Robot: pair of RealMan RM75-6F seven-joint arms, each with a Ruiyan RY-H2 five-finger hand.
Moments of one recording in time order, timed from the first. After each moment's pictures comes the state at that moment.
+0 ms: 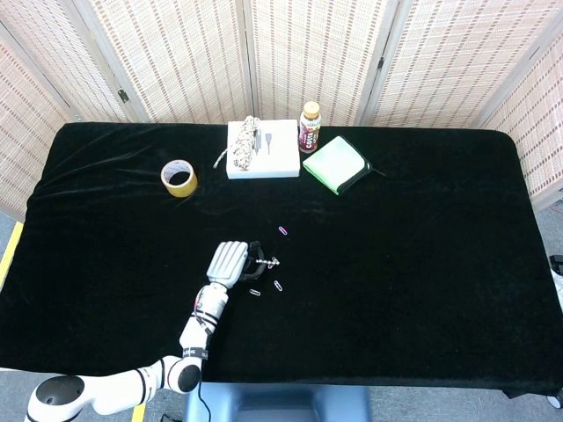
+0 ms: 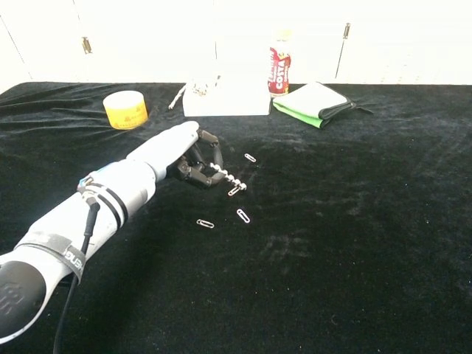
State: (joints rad) left arm -0.77 -2.01 -0.32 -1.12 1.13 1.03 0.15; right arm -0.33 -1.09 0.00 -1.27 -1.65 2.06 0.82
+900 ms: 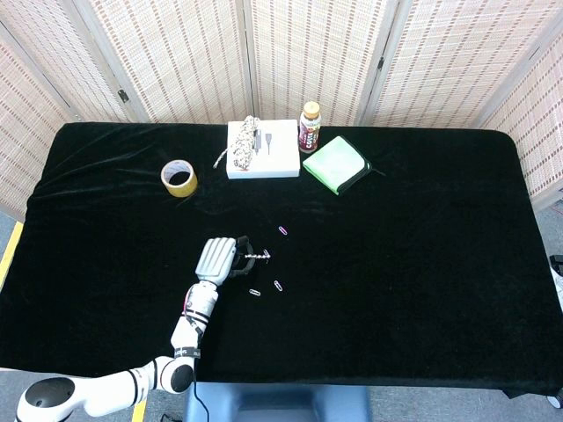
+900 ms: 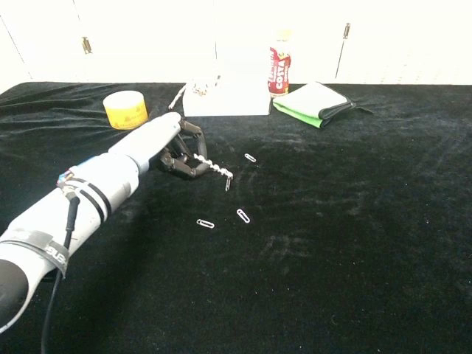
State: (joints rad) left arm -0.74 -1.96 -0.32 -1.17 1.15 1.09 0.15; right arm -0.32 -1.08 0.00 -1.29 -1.66 2.03 0.79
